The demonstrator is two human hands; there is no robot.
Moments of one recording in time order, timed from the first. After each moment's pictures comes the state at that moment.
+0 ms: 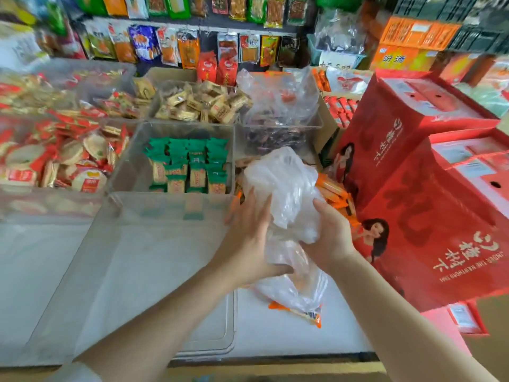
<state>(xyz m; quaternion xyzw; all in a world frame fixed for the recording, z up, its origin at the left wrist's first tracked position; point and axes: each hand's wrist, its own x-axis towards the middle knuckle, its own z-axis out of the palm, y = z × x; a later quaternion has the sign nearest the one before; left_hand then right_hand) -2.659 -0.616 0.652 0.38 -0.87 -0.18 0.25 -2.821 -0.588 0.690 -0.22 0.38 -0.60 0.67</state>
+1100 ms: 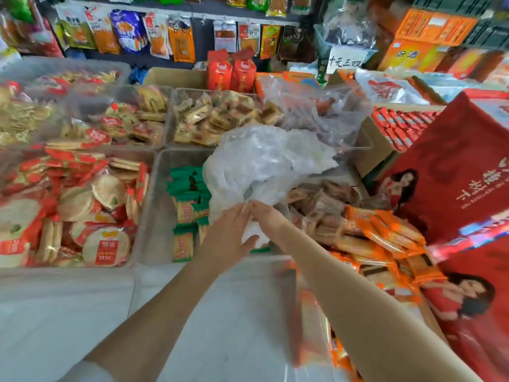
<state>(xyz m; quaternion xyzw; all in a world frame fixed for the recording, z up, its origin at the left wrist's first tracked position) -2.532 -0.834 0.599 0.44 -0.86 -0.19 0.15 -2.664 -0.838 0.633 -0.45 0.68 -0.25 0.53</state>
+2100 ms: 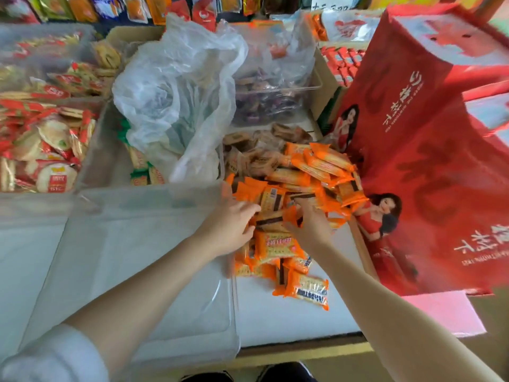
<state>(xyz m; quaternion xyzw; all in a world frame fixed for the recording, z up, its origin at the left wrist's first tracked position) -2.648 -0.680 0.622 0.37 -0.91 -0.16 0.05 -2.840 -0.627 0.582 -0.52 0.80 -0.19 0.23</state>
